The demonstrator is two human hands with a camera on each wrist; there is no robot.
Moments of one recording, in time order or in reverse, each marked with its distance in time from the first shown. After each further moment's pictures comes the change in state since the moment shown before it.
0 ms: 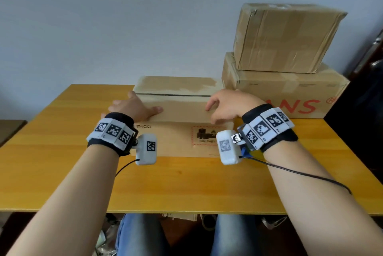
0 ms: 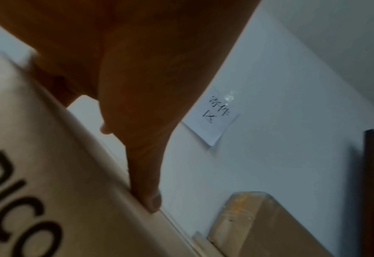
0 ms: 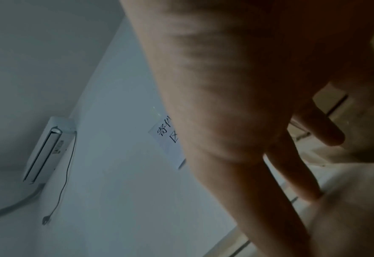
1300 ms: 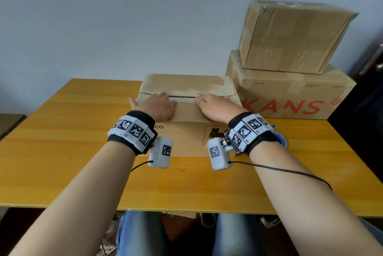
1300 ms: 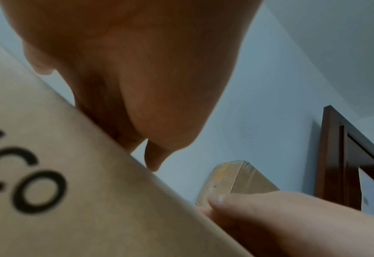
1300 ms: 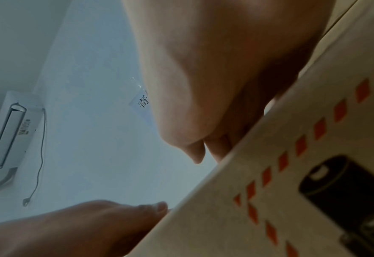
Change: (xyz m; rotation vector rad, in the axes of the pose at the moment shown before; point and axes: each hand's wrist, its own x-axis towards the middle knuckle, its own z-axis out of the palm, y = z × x) left_hand -0.009 0.027 0.012 0.232 -0.112 0.417; right_hand 0.046 -0.019 0.044 0.012 0.048 -0.067
